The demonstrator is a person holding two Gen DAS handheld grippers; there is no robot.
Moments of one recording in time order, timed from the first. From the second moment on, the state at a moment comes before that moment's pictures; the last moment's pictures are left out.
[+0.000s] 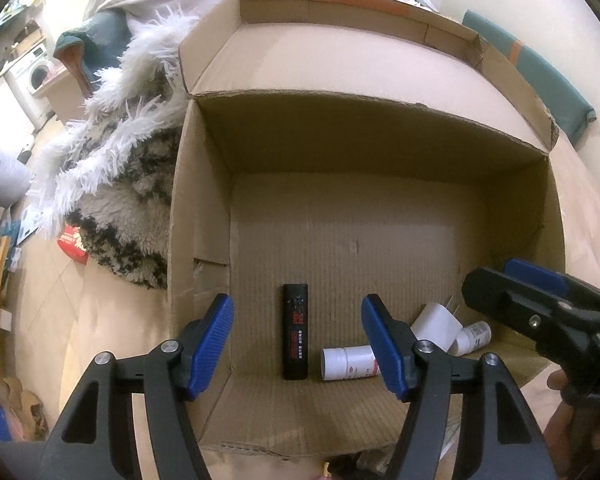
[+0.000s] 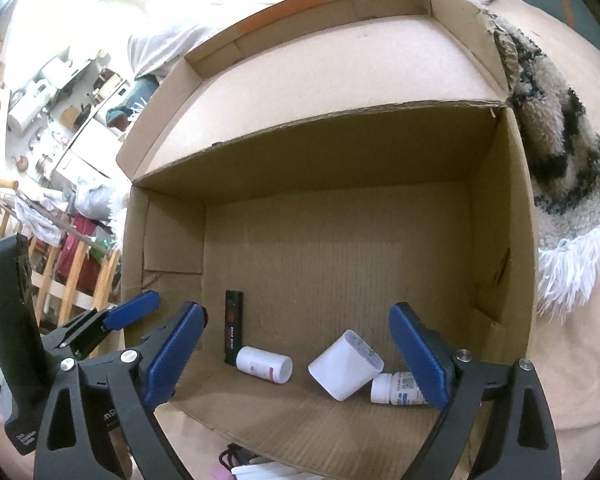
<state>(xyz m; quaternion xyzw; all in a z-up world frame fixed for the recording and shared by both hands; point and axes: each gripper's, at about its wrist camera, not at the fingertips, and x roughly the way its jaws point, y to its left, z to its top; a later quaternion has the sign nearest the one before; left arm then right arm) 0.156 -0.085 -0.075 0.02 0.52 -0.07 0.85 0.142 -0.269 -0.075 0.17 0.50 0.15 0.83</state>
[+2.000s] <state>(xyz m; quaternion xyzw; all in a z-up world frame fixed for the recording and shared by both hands) 0.096 -0.048 -0.136 -0.03 0.65 -0.07 0.76 0.040 -0.291 -0.074 0.21 0.52 0.09 0.82</state>
